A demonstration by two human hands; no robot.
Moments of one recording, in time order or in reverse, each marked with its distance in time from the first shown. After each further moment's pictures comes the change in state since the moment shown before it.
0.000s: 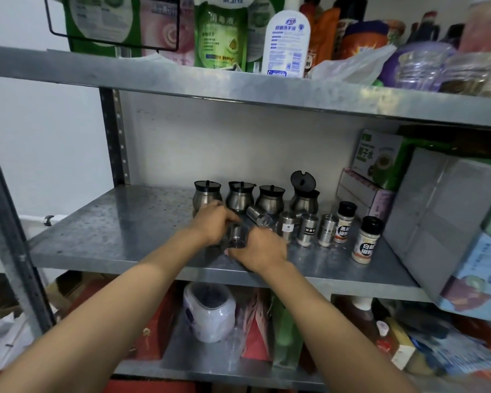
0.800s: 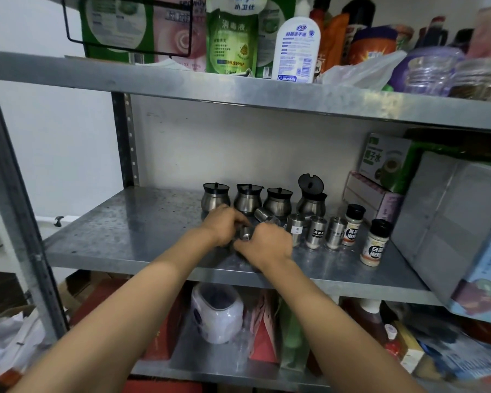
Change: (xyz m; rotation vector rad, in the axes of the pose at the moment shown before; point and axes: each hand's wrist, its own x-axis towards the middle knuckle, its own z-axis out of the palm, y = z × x) left_hand 0.001 -0.004 0.000 -0.115 -0.060 -0.042; right_hand 0.006 -0.018 -0.002 -0.055 0.138 0.052
